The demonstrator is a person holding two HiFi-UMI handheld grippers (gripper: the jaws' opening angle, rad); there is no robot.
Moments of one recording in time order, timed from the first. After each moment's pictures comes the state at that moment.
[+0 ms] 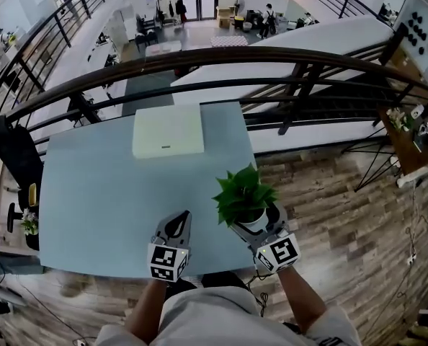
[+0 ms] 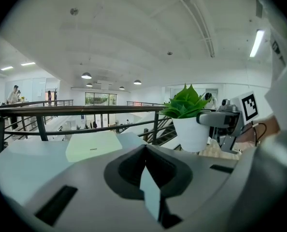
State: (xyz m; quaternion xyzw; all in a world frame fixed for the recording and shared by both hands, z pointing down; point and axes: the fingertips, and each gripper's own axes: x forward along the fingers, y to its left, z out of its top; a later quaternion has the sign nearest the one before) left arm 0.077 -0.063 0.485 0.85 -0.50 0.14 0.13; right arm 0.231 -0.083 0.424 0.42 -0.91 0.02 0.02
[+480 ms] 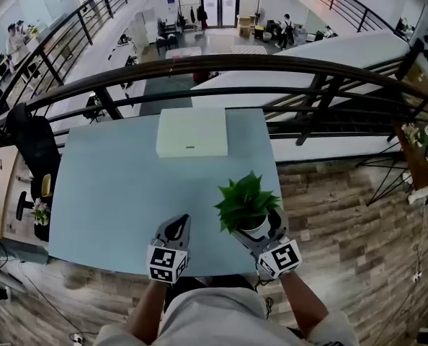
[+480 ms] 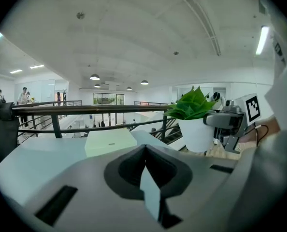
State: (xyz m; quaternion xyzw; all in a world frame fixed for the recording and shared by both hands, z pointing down) left arm 0.016 -0.043 0.493 0.82 -0.54 0.15 0.14; right arm 0.179 -0.065 0.434 0.37 -0.93 0.01 0.01
